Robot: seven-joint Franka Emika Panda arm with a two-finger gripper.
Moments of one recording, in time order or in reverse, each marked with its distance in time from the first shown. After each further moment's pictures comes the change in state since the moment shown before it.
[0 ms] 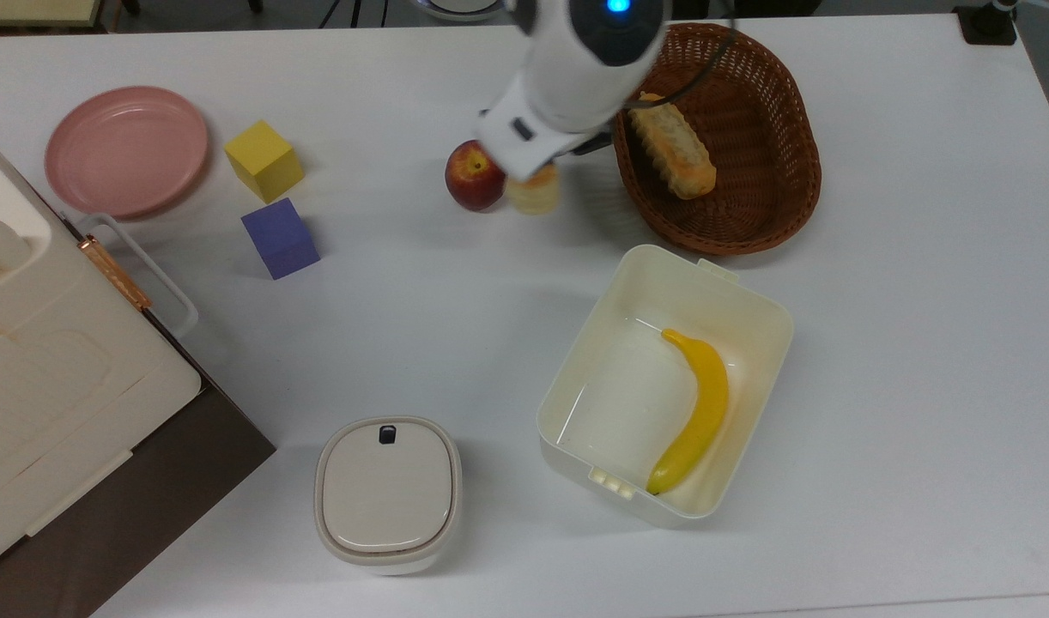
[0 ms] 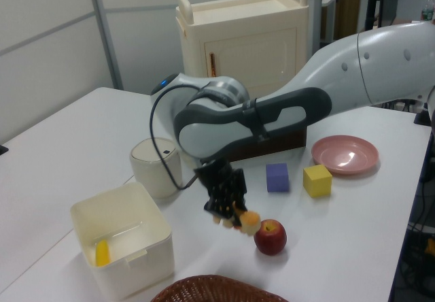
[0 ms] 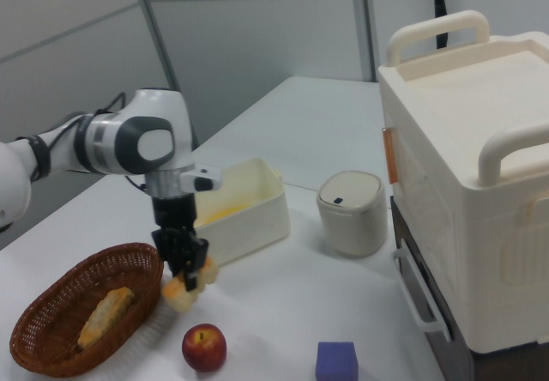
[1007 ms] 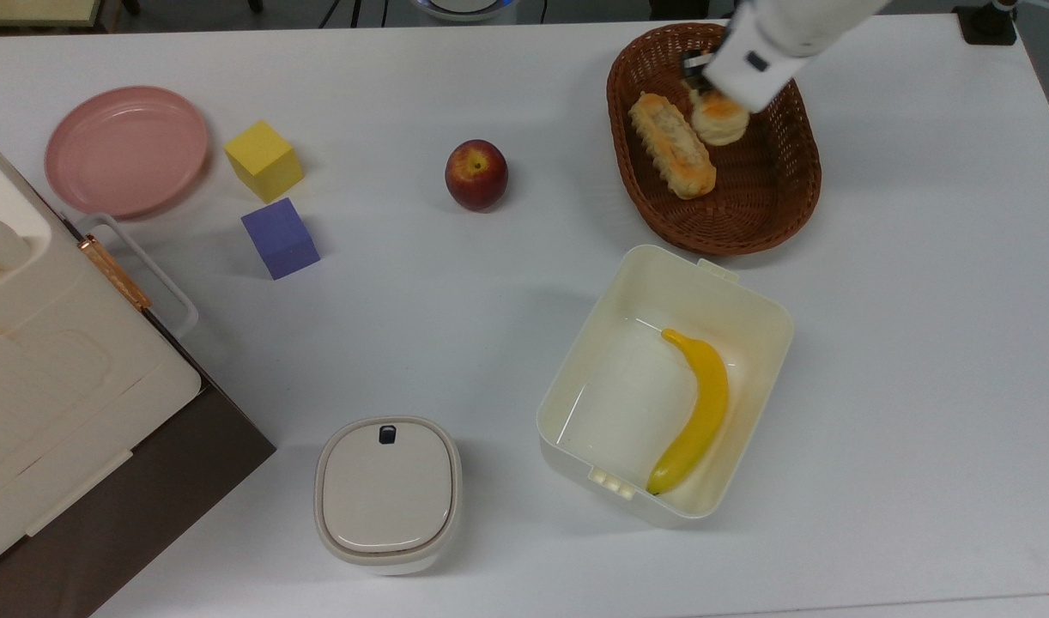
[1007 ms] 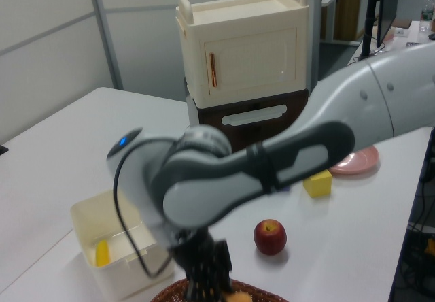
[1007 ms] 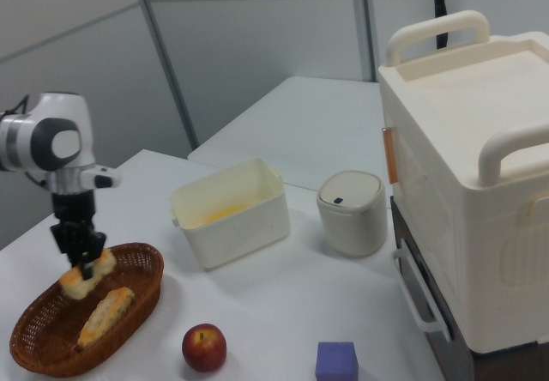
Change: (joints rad) arm 0.295 -0.012 0.033 -0.006 0.176 -0.020 0.138
